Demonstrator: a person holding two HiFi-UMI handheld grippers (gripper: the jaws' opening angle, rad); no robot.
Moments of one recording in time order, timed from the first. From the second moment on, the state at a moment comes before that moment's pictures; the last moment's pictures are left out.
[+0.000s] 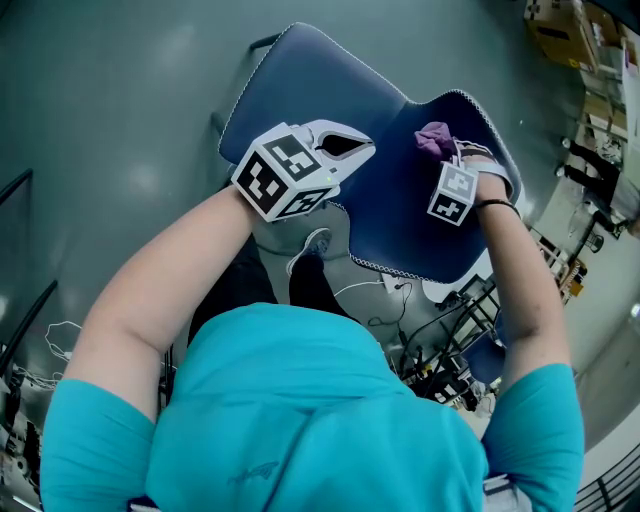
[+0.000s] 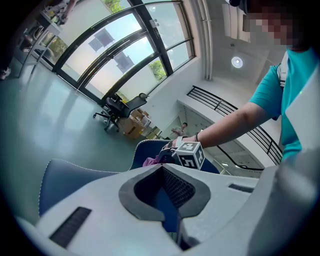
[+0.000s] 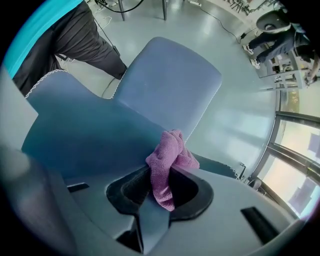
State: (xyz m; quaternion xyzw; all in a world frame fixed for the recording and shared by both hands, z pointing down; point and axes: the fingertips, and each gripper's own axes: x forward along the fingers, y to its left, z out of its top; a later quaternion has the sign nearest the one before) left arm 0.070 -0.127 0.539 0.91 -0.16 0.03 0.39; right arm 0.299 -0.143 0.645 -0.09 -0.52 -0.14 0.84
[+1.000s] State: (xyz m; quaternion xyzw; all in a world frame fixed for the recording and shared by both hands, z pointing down) left arm 0.080 -0.088 0.535 0.91 -0.15 0.03 0.39; right arm 0.289 -0.073 0.647 -0.11 -0.52 -0.07 0.85
